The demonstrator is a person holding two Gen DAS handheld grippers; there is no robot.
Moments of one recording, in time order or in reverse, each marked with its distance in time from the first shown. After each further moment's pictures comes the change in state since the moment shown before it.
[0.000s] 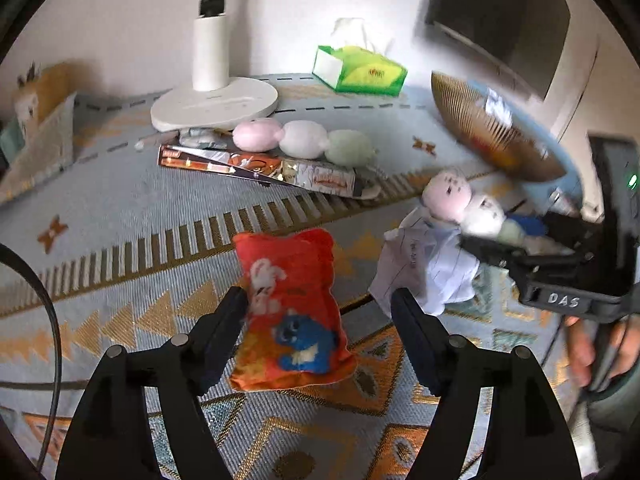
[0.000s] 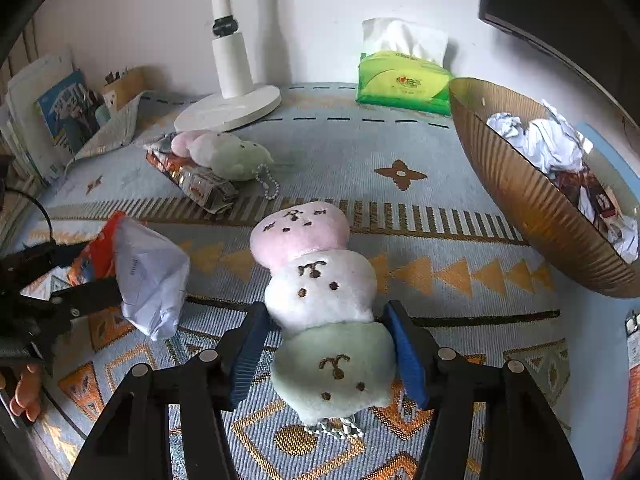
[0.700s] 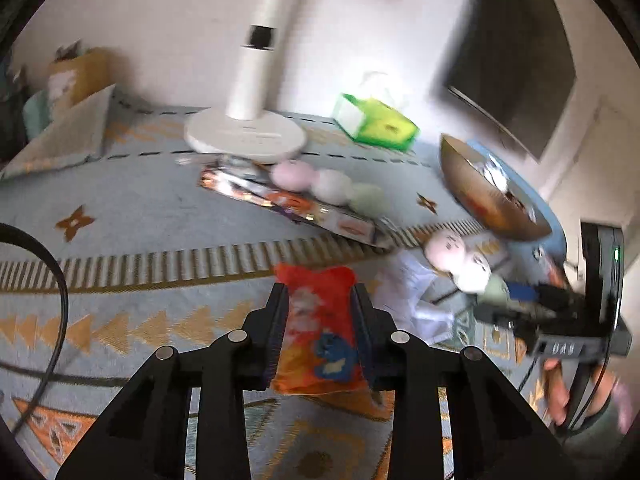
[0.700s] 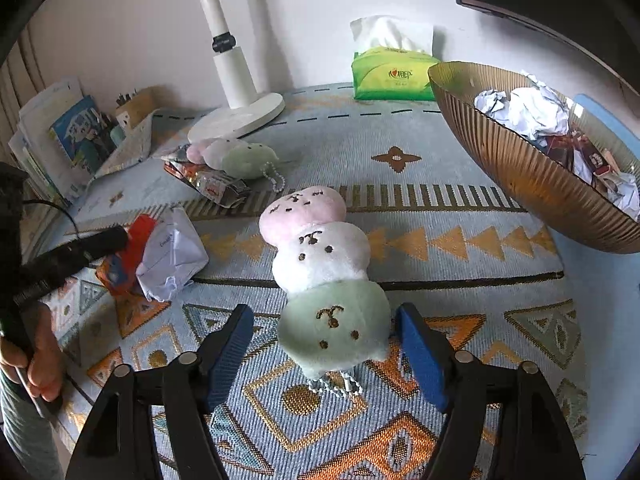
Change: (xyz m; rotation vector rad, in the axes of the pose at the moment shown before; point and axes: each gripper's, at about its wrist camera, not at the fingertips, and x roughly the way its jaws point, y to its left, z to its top) left arm -0.028 0.041 -0.006 -0.176 -0.154 -0.070; right arm -0.013 -0.011 -0.016 0.079 -0.012 0.093
